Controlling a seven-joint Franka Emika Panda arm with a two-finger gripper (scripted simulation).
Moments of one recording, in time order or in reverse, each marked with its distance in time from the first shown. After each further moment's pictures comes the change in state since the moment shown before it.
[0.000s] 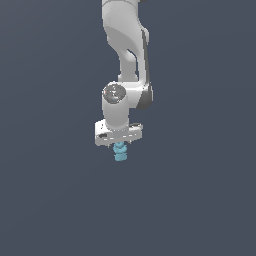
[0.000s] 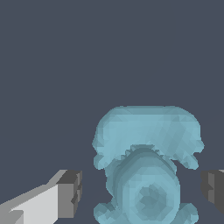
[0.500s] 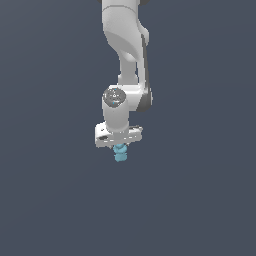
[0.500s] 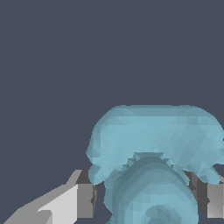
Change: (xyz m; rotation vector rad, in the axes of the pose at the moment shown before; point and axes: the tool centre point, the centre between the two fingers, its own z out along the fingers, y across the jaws) arm 0.001 0.001 0.013 -0.001 0.002 -0.001
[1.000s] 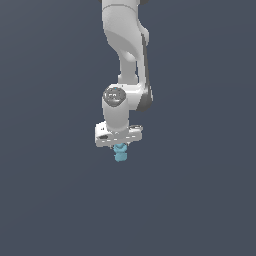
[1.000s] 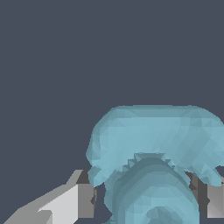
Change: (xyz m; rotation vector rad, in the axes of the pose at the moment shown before) arm -0.001 -0.001 -0.002 0.000 0.001 0.000
